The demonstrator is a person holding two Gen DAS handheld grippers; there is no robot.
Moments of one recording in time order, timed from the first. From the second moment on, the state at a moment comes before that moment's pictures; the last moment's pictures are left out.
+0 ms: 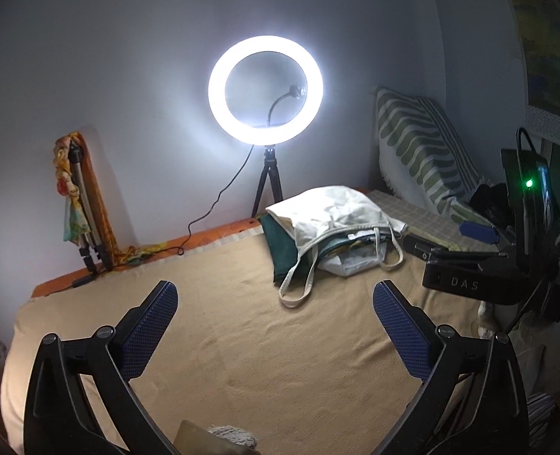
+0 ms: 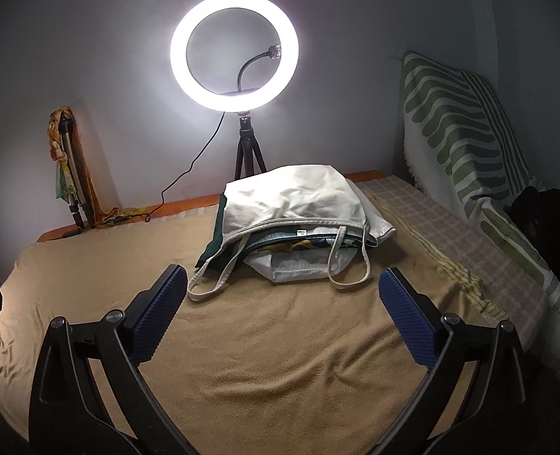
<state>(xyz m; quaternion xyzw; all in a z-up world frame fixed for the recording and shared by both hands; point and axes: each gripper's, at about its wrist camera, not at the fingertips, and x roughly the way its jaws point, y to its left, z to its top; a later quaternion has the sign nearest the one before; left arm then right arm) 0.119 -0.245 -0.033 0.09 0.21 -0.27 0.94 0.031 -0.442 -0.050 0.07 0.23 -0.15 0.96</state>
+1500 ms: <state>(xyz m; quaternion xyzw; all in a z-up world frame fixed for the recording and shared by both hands) 0.116 -0.235 -0.034 0.09 0.22 -0.26 0.93 0.040 -0.421 -0.053 0.08 0.21 -0.14 0.96</state>
